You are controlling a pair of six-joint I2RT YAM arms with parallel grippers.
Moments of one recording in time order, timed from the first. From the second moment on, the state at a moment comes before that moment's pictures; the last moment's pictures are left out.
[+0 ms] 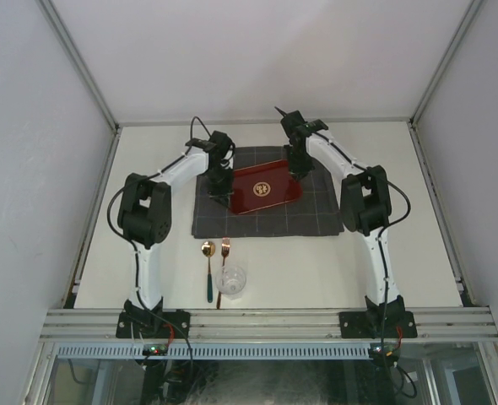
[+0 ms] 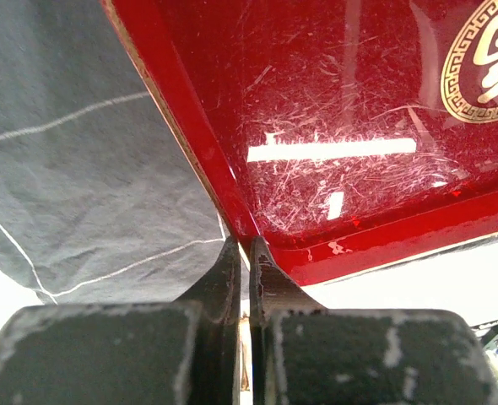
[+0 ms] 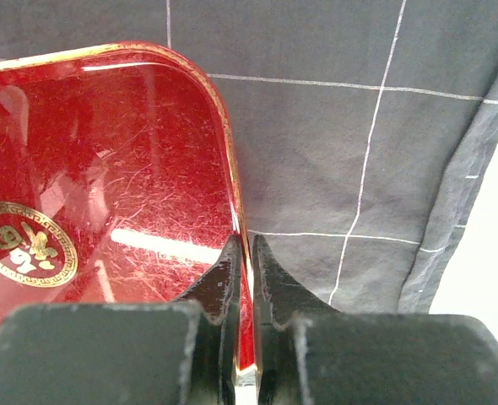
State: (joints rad) left arm -0.41 2.11 1.70 -0.96 0.17 -0.37; right arm 0.41 2.30 2.08 -1.04 0.10 0.32
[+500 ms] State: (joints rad) left arm -0.45 2.02 1.49 -0.84 0.17 -0.43; right arm 0.41 2.34 2.08 -1.07 0.08 0.32
